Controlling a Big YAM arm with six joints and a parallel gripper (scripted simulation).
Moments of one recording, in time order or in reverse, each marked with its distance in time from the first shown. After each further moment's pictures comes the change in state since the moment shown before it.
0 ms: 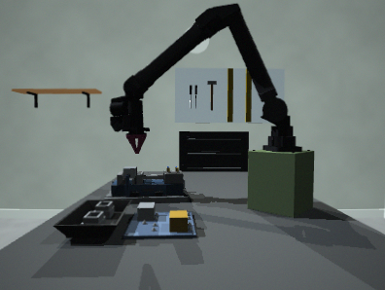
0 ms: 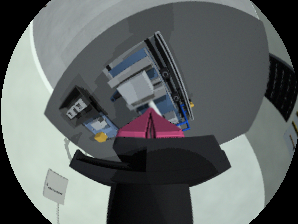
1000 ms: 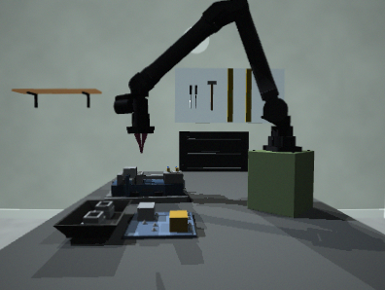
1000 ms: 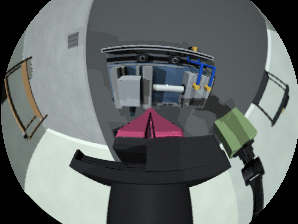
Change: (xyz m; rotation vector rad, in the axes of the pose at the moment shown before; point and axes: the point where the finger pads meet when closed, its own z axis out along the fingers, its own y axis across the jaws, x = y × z) arm 0.029 0.013 -0.002 0.000 -0.033 1.028
